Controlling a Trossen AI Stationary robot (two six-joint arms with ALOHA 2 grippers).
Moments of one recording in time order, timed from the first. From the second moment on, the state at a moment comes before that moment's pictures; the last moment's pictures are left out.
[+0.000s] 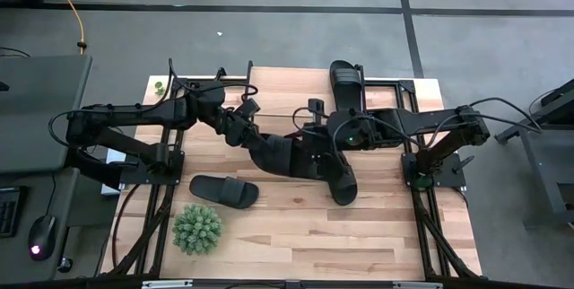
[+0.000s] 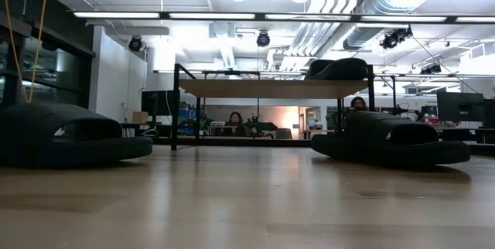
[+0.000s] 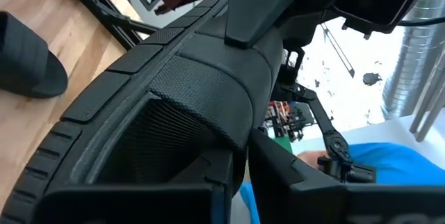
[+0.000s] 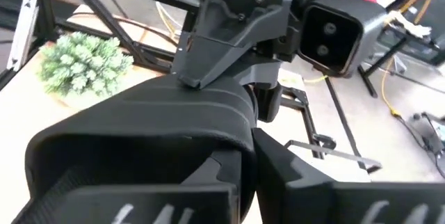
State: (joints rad) left arm 0.26 1.21 1.05 0.00 0.63 -1.07; right arm 0.18 1.57 1.70 -0.57 0.31 -0.25
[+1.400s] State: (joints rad) left arm 0.63 1.10 1.05 0.00 0.71 -0.88; right arm 0.15 1.56 1.98 -0.94 0.85 0.08
